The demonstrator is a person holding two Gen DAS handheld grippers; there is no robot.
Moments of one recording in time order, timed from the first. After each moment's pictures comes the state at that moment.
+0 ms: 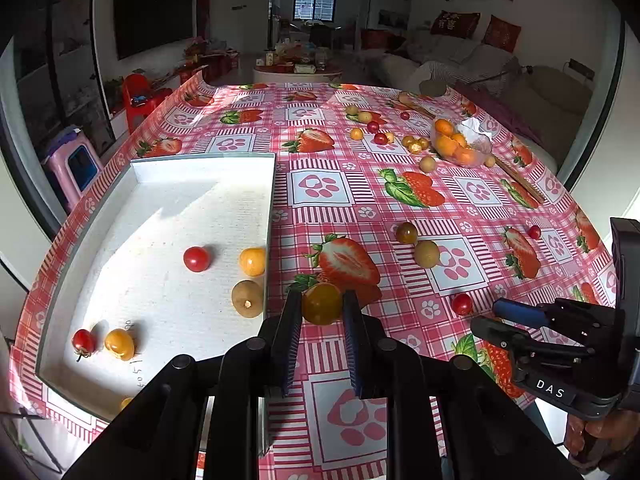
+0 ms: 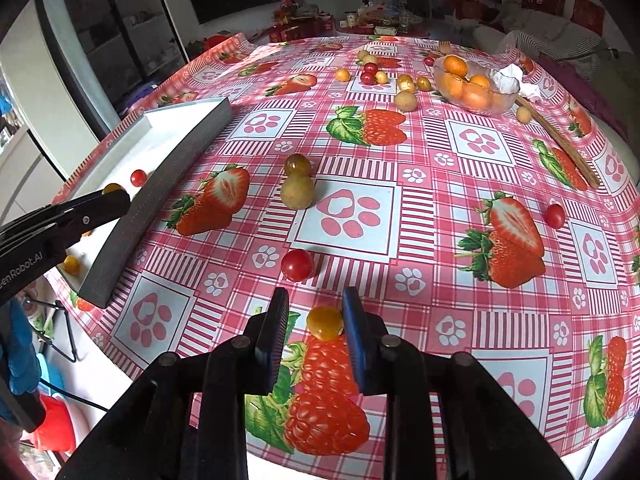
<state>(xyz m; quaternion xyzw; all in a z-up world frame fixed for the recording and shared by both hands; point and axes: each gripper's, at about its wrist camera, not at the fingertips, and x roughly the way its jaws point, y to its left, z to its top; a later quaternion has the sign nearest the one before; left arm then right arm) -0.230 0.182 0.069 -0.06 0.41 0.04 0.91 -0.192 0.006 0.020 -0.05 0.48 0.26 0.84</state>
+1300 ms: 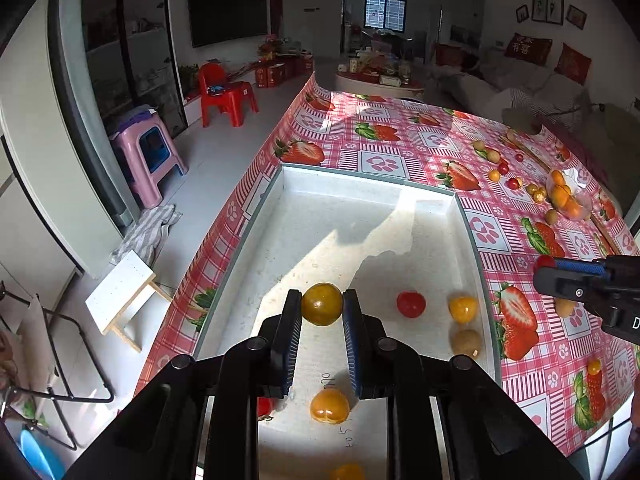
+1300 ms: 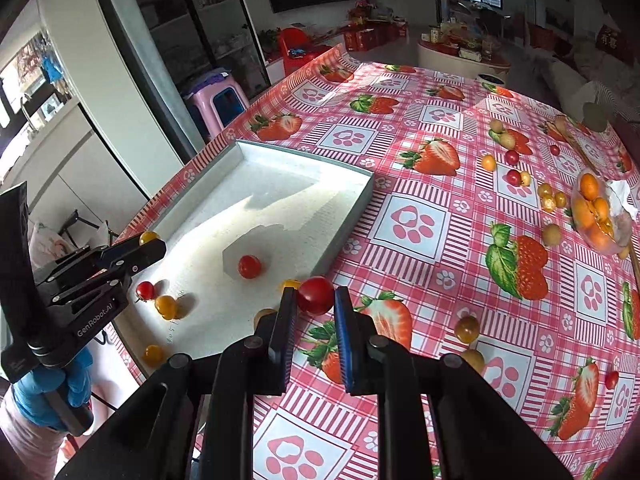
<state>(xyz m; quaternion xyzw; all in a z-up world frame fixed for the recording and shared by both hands) -0.228 0.329 0.068 -0.08 0.40 0.16 0.90 -0.149 0.163 0.085 -0.08 0.47 0.38 0.80</state>
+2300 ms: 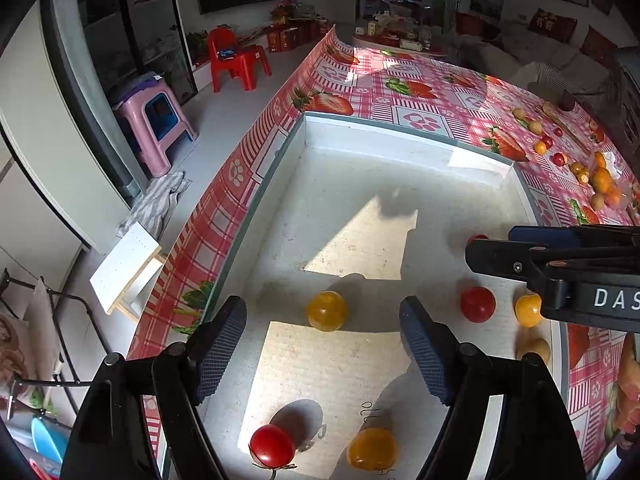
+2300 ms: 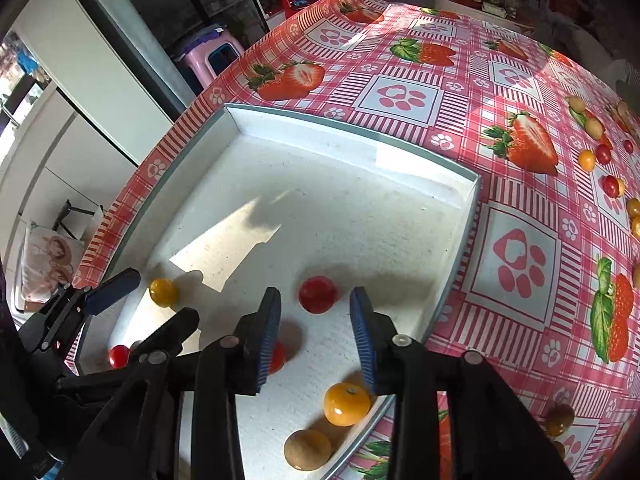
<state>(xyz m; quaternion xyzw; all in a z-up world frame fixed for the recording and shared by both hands) -0.199 0.351 0.029 -0.09 0.46 0.18 0.87 -0.098 0.257 0.029 -0.08 0.54 0.38 0.75</state>
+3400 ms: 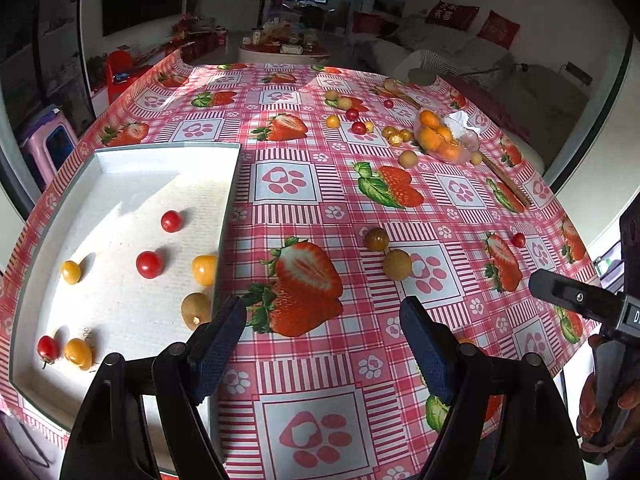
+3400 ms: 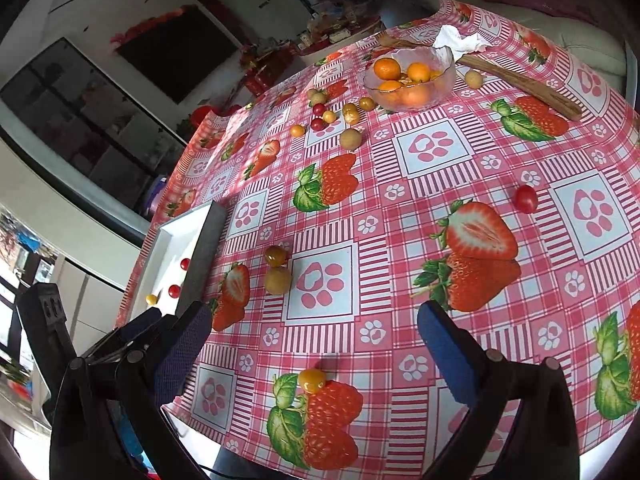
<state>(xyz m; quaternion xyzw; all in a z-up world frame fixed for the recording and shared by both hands) -0.193 0.164 0.061 -0.10 0.45 0.00 0.89 -0.141 -0.068 0.047 0.17 0.49 0.26 0.81</state>
